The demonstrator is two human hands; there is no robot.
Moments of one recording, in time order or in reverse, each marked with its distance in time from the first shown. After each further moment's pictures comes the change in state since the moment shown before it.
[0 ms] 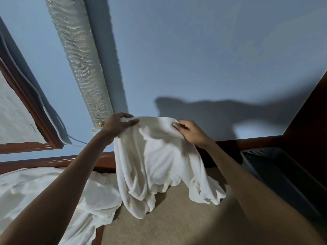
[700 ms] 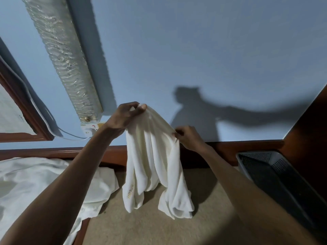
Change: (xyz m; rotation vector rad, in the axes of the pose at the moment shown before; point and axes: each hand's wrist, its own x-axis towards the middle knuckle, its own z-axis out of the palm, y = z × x) left_hand -0.009 0.062 0.081 -0.228 -0.139 0.179; right_hand 0.003 0.064 -0.044 -0.313 -0.074 0.044
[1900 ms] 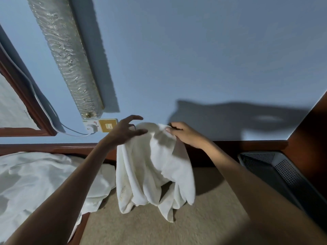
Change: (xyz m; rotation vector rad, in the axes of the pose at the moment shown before) left_hand -0.032 -0.041 0.007 0.361 0.001 -0.177; right_hand -0.004 -0.017 -0.010 0.333 -0.256 0.009
